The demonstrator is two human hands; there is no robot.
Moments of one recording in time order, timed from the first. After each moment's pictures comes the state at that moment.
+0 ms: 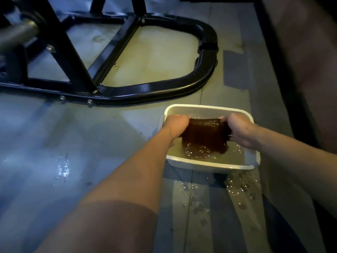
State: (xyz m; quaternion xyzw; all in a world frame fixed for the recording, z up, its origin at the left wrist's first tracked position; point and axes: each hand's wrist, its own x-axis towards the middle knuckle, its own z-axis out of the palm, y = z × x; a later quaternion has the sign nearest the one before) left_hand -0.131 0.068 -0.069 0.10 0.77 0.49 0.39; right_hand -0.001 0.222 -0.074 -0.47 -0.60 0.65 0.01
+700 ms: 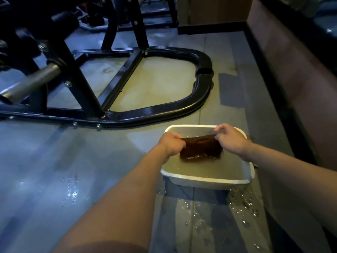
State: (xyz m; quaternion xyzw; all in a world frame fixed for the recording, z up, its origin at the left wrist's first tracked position) left_hand -0.130 0.054 -0.042 0.20 0.83 0.38 0.36; right_hand 0.006 0.229 -0.065 -0.39 -0.80 0.46 0.04
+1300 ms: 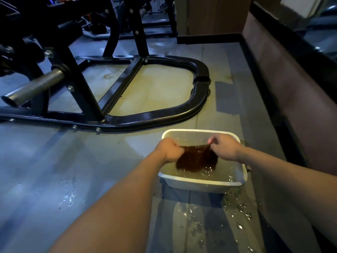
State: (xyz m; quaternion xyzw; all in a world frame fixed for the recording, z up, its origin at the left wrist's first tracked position) left_hand -0.125 0.046 -0.044 0.29 0.86 0.28 0.32; right_hand 0.013 0.231 -0.057 -0.31 -0.87 0.37 -0.04
